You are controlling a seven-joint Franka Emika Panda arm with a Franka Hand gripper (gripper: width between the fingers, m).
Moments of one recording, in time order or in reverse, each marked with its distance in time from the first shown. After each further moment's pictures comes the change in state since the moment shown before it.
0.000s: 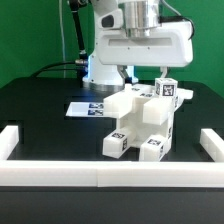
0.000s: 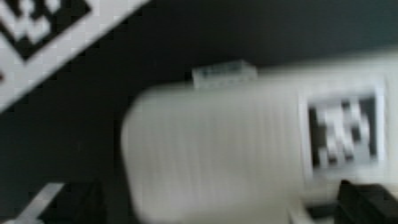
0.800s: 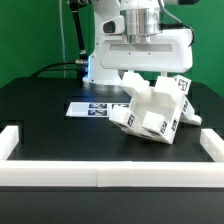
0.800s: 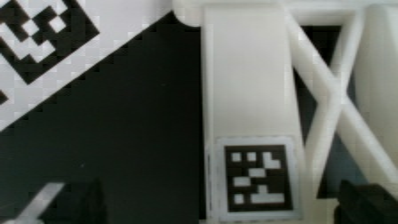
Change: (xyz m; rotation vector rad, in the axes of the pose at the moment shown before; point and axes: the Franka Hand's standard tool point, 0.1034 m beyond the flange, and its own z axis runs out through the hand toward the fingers) arm 0.002 0.006 0.003 -0.009 -0.004 -0.023
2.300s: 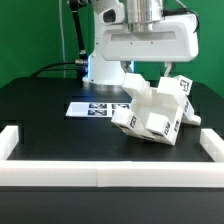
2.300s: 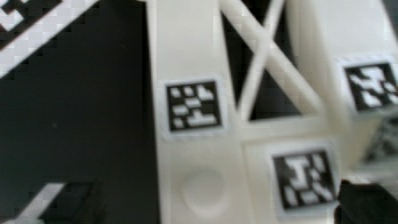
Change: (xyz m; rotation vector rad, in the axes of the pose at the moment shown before) arm 0.033 -0.026 -0.032 0.047 -0.012 0.061
